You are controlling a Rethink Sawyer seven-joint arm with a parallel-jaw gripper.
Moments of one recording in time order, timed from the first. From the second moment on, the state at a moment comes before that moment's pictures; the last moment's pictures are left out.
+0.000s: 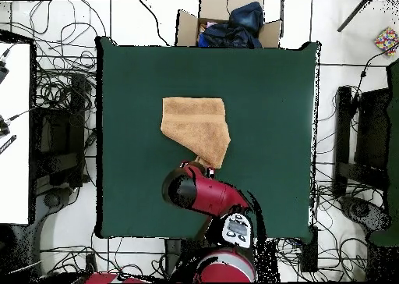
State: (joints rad) arm -0.05 -0.53 -0.21 1.95 0.12 0.06 1.63
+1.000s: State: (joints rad) arm -0.11 -0.45 -0.12 2.03 0.14 -0.13 1.63
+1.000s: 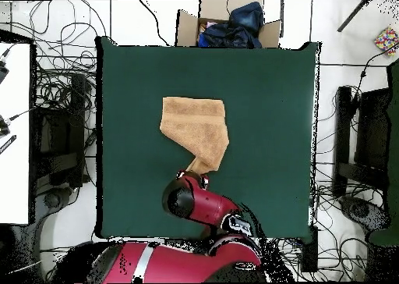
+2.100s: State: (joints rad) arm -0.03 -0.53 -0.04 2.06 0.25 -0.12 1.63
